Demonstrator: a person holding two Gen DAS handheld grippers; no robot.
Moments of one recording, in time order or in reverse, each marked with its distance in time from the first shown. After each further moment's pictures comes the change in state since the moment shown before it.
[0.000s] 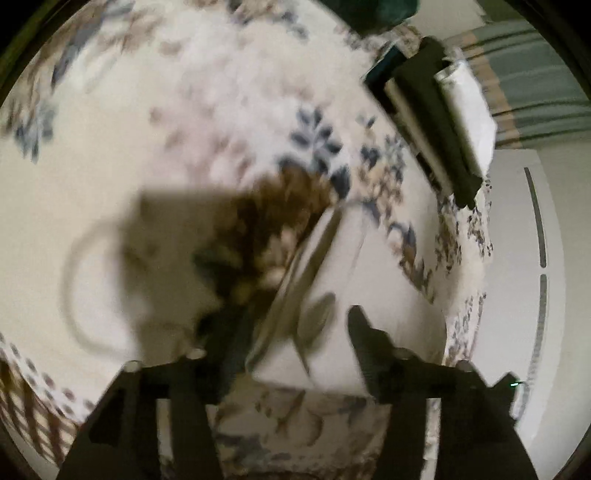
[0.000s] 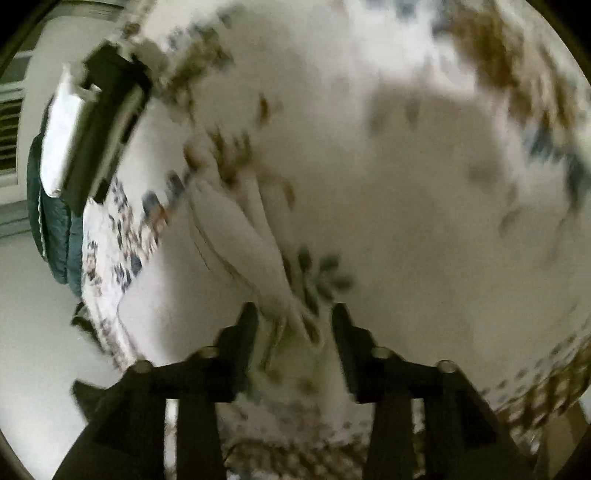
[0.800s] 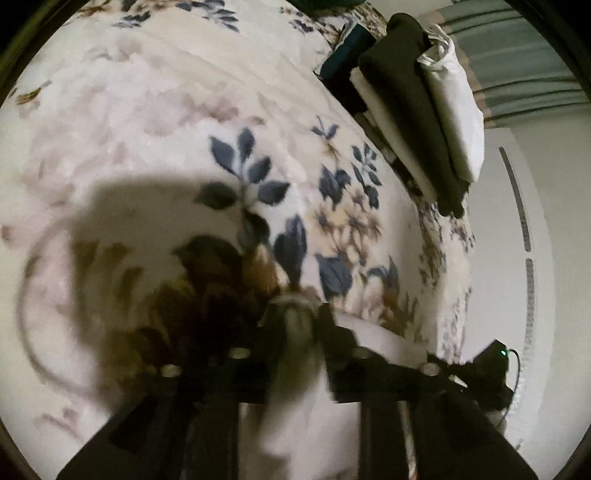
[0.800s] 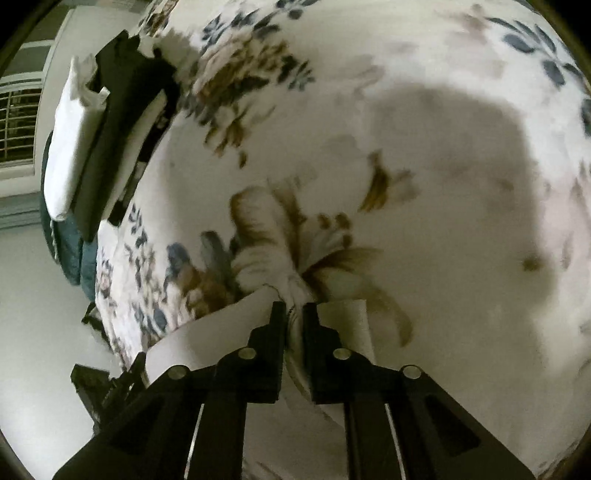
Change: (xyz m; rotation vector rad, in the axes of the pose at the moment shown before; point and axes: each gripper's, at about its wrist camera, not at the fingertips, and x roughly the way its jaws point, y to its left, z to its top) left arm 0.074 -0.019 0.068 0.083 0.071 -0.149; right arm 0.076 0.049 0.082 -0.002 0.104 0.131
